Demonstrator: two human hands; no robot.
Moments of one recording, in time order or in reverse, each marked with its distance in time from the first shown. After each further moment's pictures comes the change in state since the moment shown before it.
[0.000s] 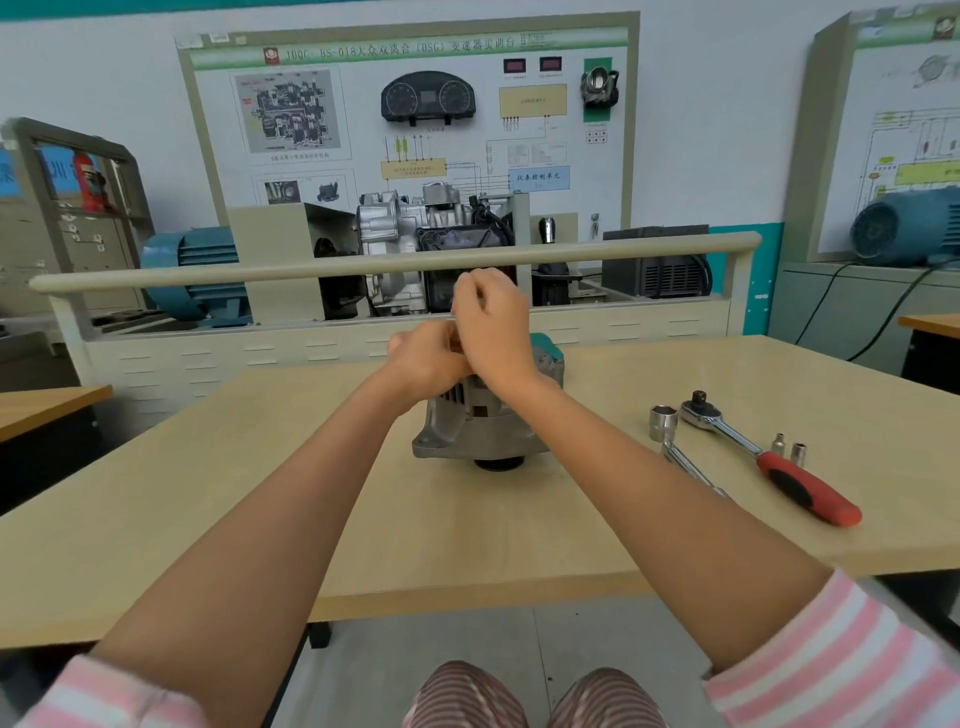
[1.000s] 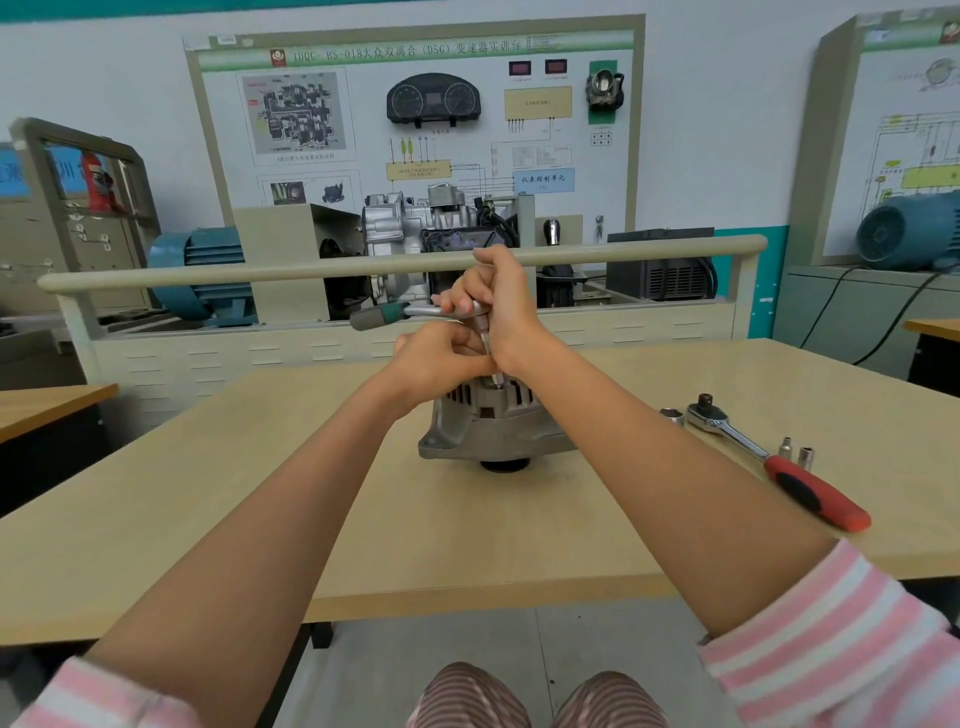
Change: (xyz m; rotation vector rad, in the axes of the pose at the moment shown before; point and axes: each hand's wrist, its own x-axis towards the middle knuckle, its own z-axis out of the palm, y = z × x) left_hand 0.002 -0.007 0.000 -0.179 -0.060 0.011; right_hand 0.026 -0.013 -0.003 0.866 -0.216 0.556
